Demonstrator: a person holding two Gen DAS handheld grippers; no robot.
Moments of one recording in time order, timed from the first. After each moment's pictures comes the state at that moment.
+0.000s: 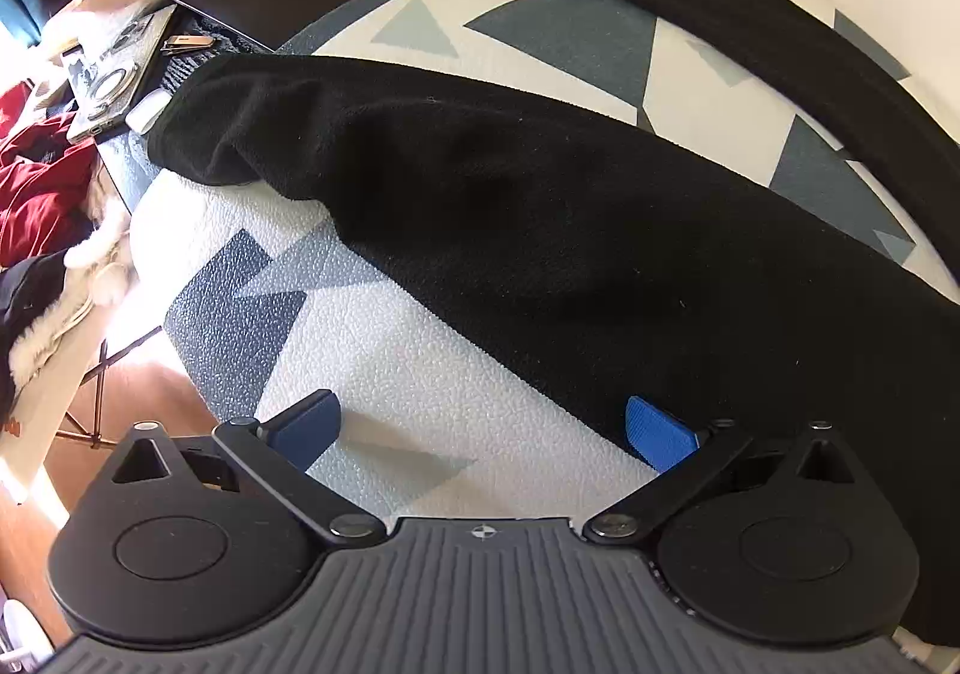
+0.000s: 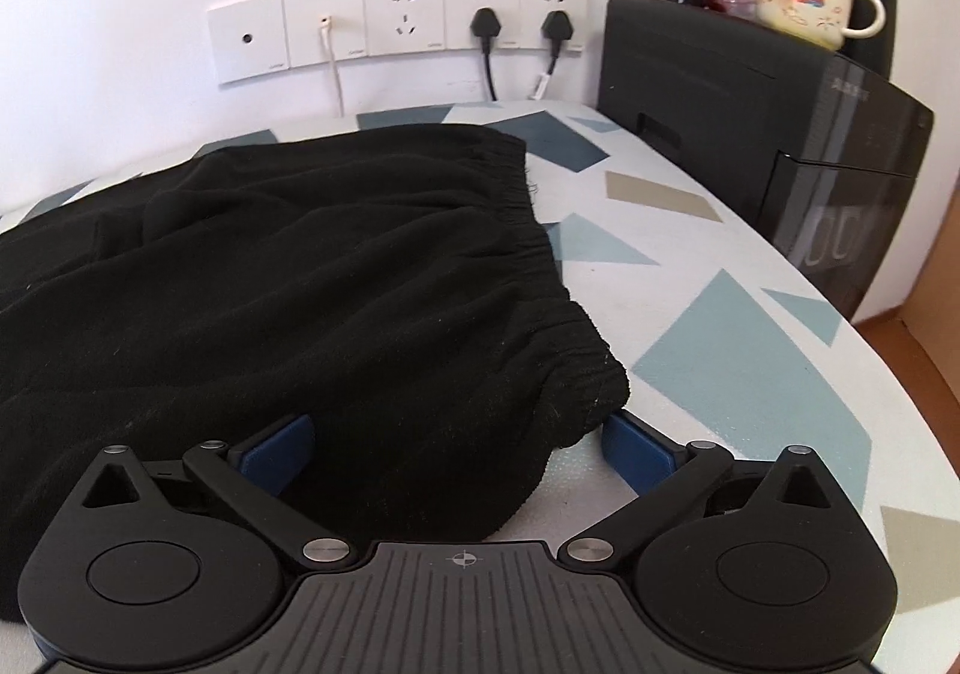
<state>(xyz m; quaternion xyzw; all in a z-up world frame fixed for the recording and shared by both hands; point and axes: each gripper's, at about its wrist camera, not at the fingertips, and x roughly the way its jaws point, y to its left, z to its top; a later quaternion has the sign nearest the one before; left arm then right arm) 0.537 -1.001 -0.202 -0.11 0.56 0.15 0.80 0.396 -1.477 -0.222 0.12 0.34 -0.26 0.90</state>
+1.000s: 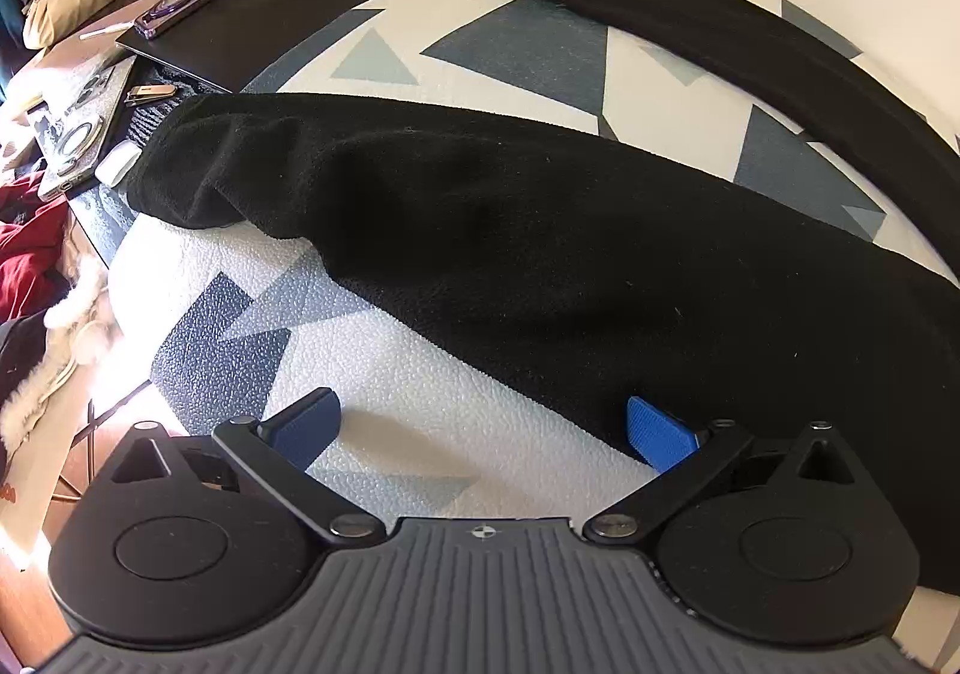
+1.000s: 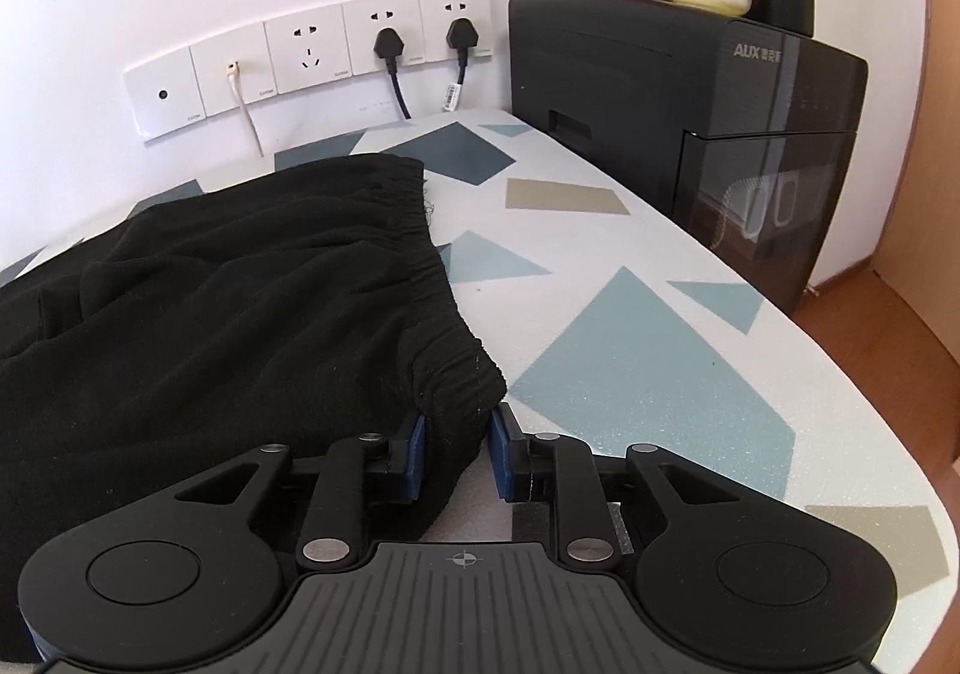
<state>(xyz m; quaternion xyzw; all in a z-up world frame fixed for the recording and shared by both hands) 0.532 -1.001 -0.204 -0.08 0.54 0.11 0.83 0.366 -1.518 -0.211 0.17 0.32 -0.30 0.88</state>
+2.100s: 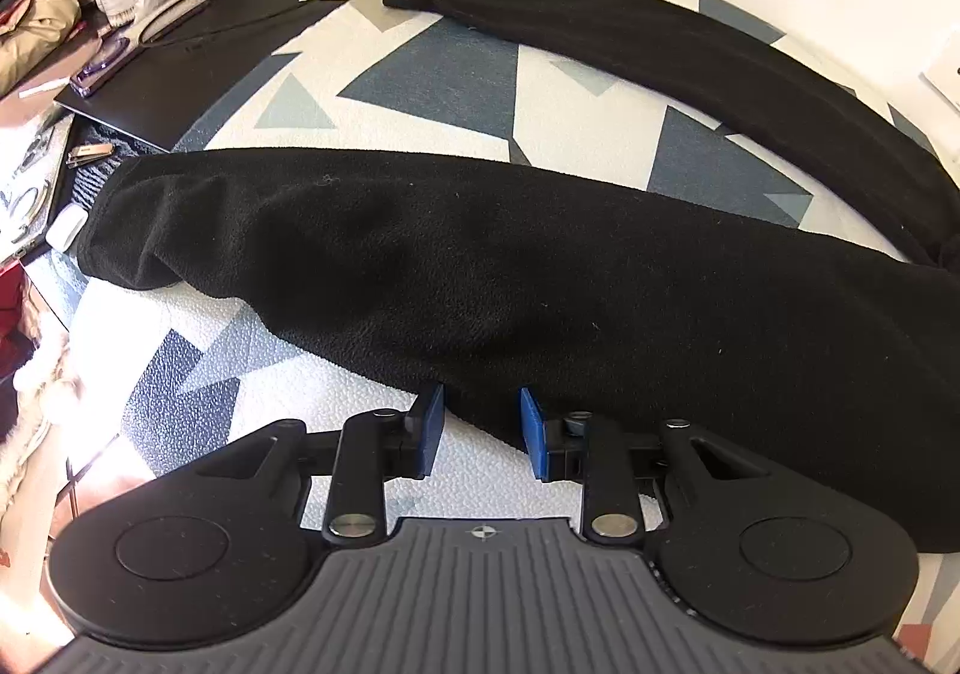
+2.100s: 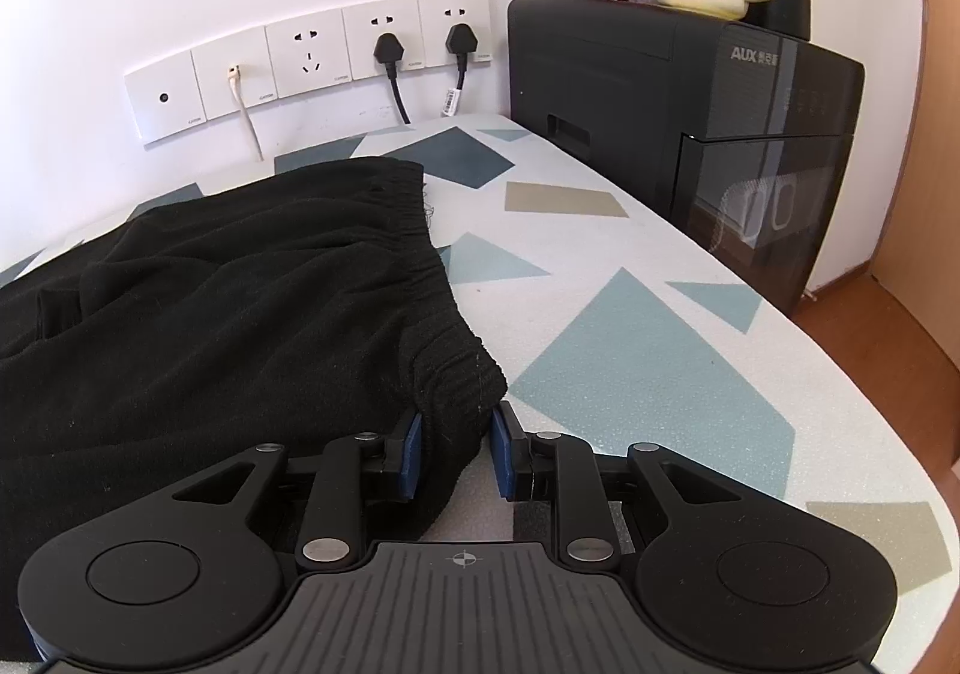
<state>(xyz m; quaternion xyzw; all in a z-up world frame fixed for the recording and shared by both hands) 0.541 -1.013 -0.189 -0.07 0.54 0.04 0.84 0.365 -1.515 -0.213 0.17 0.32 -0.30 0.89</state>
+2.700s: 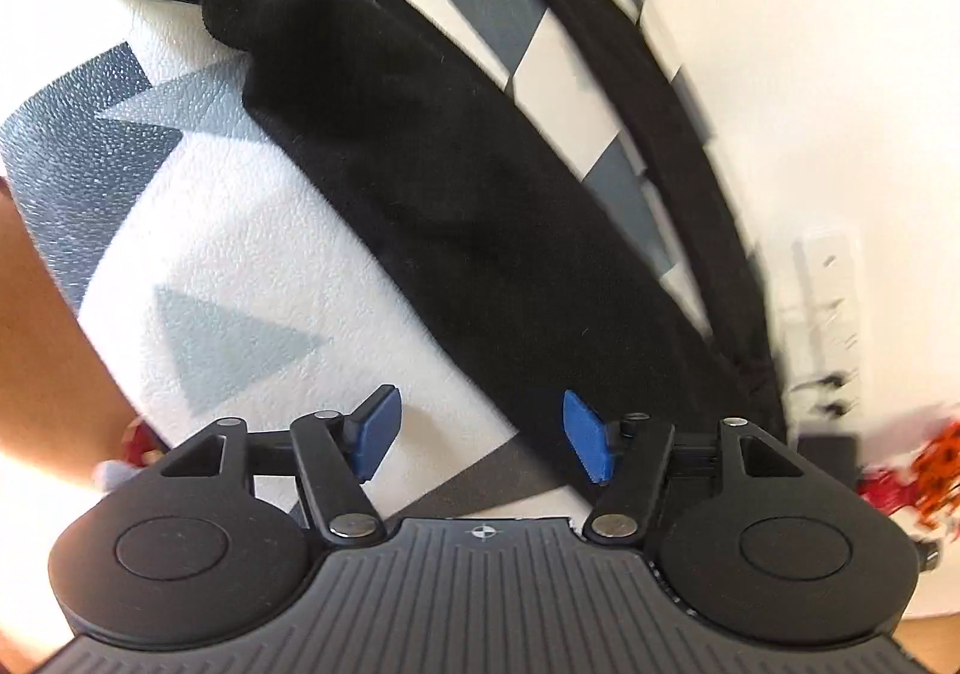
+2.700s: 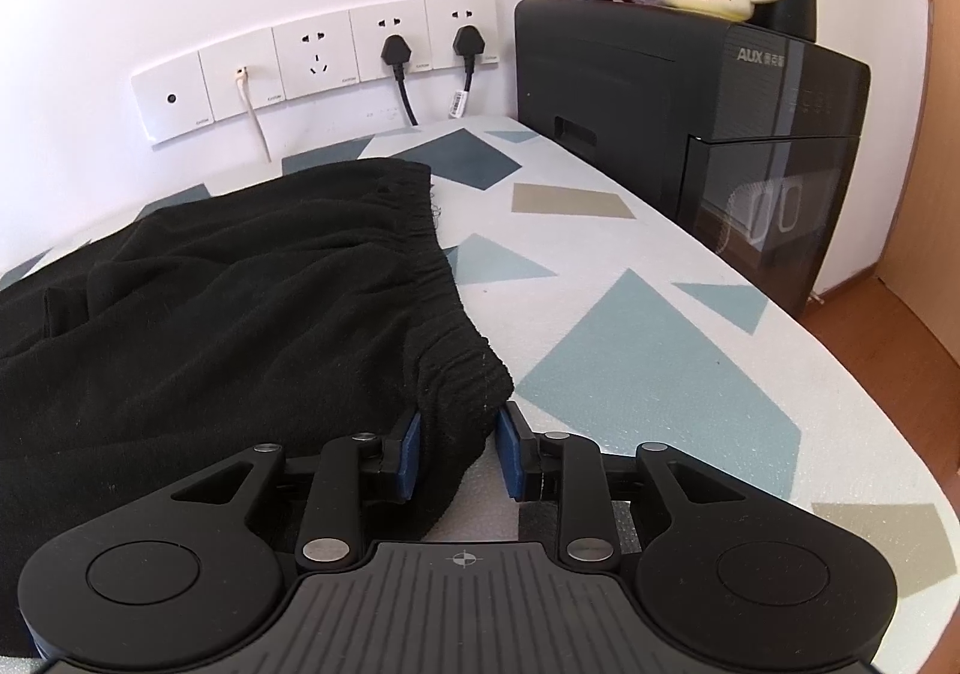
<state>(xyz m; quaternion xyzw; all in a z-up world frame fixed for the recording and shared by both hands) 0.498 -0.945 -0.217 -0.41 0.52 -0.06 0.75 0.366 -1.514 -0.213 0.17 0.32 -0.29 0.89</state>
